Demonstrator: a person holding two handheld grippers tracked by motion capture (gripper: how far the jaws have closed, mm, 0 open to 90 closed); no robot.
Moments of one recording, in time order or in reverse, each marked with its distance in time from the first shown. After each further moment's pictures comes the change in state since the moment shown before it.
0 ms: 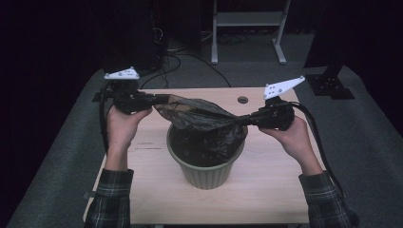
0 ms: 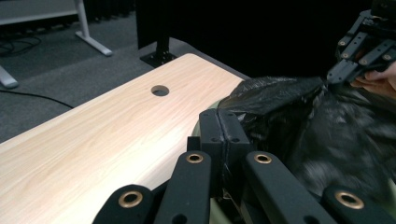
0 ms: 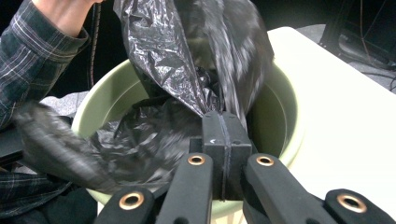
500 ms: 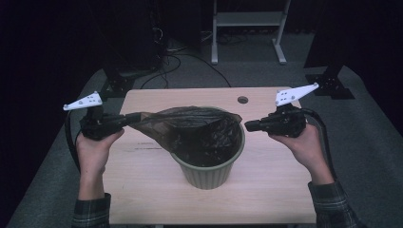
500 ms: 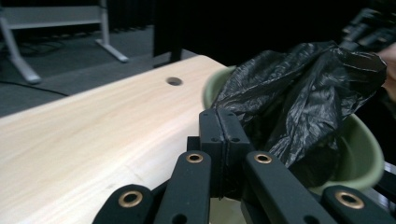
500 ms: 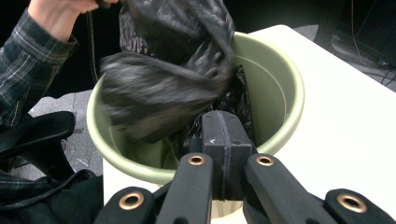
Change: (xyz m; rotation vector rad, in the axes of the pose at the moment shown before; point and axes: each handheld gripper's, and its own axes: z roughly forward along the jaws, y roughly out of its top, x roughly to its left) left arm -0.002 -0.062 -0.058 -0.073 0.035 -0.052; right arm 0.011 -0.016 -0.020 -0.013 -0.023 -0.001
